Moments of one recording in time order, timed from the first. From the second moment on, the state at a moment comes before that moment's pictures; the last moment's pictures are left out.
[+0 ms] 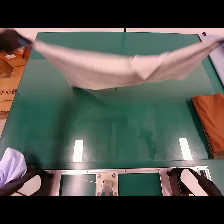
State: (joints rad) left arm 0.23 -1.07 1.68 0.80 -1.25 -1.25; right arm -0.57 -0.87 1.40 -0.47 1.25 1.36
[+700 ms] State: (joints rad) left arm 0.23 -0.81 1.73 0.98 -1.29 -1.26; right arm -0.73 -0.65 1.41 -0.62 1.38 1.61
